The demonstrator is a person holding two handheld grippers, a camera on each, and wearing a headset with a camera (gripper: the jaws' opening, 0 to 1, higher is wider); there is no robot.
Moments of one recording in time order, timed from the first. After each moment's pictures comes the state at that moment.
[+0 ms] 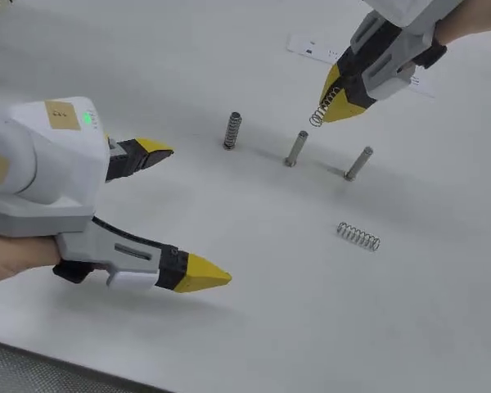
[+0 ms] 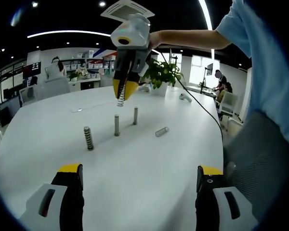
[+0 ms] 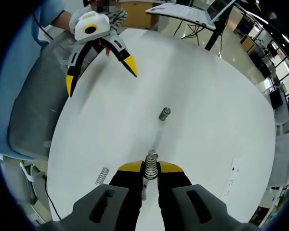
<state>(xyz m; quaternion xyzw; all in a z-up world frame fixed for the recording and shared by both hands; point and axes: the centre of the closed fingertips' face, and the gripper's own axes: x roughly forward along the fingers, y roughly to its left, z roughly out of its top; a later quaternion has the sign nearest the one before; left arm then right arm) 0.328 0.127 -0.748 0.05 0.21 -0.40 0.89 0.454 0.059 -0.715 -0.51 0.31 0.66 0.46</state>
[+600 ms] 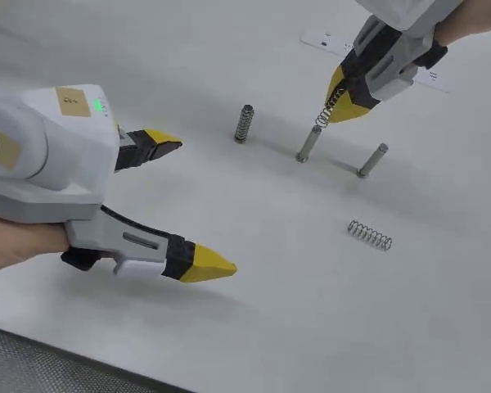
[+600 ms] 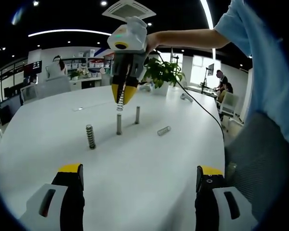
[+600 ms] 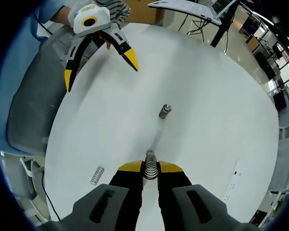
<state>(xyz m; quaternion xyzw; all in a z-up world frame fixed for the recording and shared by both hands) 0.333 0.131 -0.750 0.04 0.21 -0.39 0.89 0.456 0.060 -0.727 -0.52 0.31 0.66 0.44</state>
